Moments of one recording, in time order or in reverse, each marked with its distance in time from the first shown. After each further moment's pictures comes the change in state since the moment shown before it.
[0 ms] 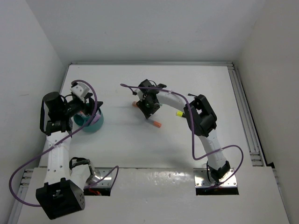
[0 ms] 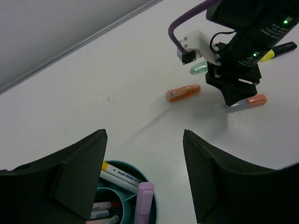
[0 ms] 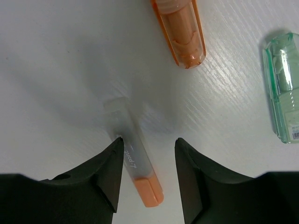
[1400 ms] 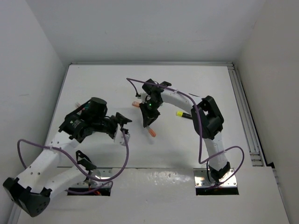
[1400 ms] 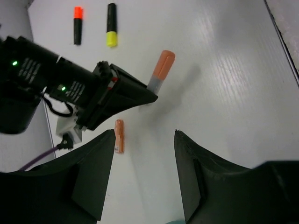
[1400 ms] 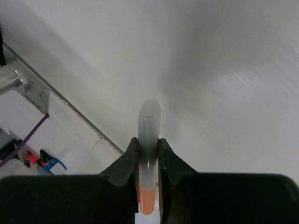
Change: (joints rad) left arm -0.774 -0.026 0.179 -0.673 -0.189 0.983; right arm -0.013 -0.095 -0.035 -0.195 -0.383 0.251
